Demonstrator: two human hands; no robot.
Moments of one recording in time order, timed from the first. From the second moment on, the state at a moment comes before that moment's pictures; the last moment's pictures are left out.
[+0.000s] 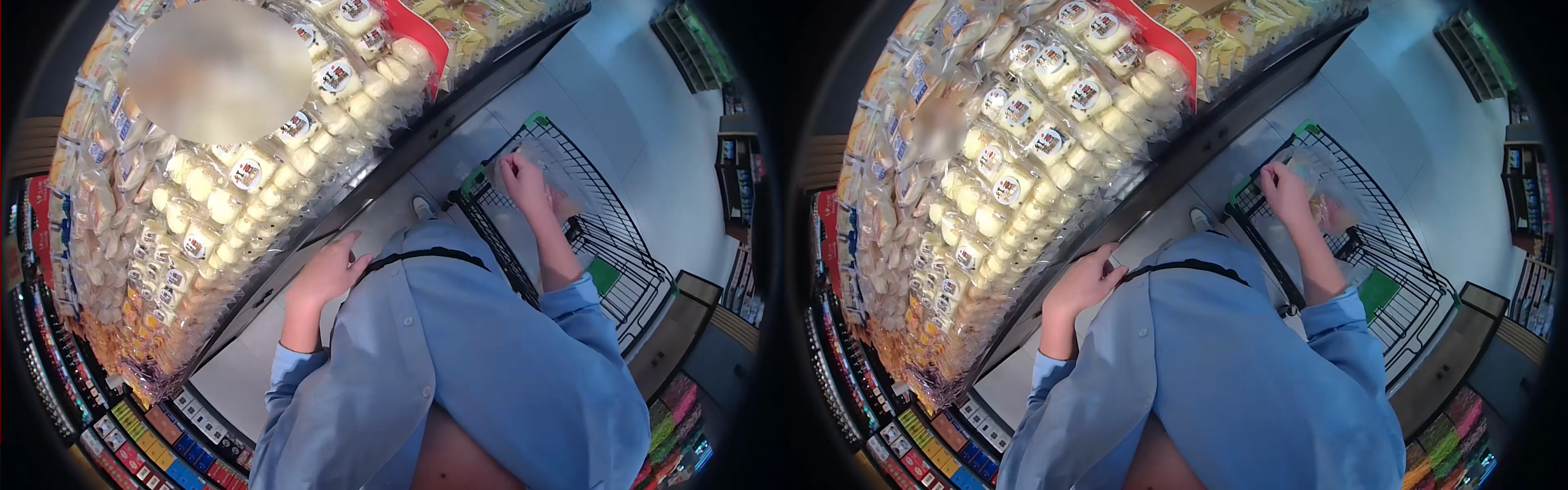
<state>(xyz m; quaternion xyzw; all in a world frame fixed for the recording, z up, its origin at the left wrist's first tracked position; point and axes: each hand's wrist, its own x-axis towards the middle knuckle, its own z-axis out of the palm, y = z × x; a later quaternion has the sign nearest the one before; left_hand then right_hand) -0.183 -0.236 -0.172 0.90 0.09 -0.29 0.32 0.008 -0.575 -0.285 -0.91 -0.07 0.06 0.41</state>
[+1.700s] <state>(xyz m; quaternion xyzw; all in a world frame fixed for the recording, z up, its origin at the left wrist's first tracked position) -0.030 -0.560 -0.378 0.89 -0.23 -0.34 0.22 -0.113 -0.759 -0.420 -0.46 0.42 0.12 0.77</state>
